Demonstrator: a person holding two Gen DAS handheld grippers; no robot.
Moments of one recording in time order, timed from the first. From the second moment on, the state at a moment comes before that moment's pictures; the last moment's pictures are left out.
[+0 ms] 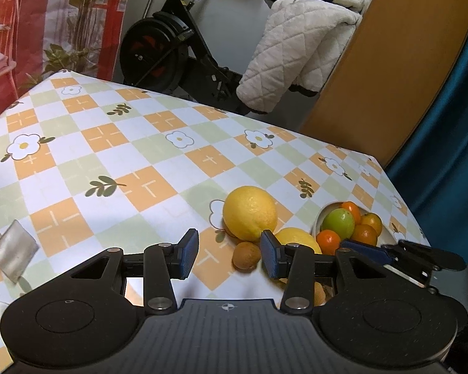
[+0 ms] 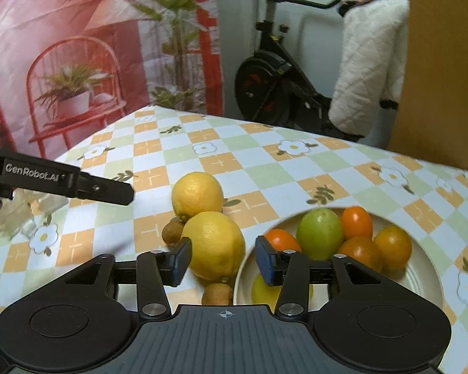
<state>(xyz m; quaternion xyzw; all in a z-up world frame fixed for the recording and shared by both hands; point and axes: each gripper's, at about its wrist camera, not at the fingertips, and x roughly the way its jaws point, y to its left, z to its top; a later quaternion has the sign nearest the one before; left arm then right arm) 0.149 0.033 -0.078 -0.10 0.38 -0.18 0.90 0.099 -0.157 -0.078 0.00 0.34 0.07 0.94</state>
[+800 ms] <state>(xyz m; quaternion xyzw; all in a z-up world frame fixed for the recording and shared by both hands) 0.154 0.016 -0.098 -0.12 0.41 -0.23 0.88 0.116 -0.138 -0.096 -0.01 0.37 0.10 0.92</state>
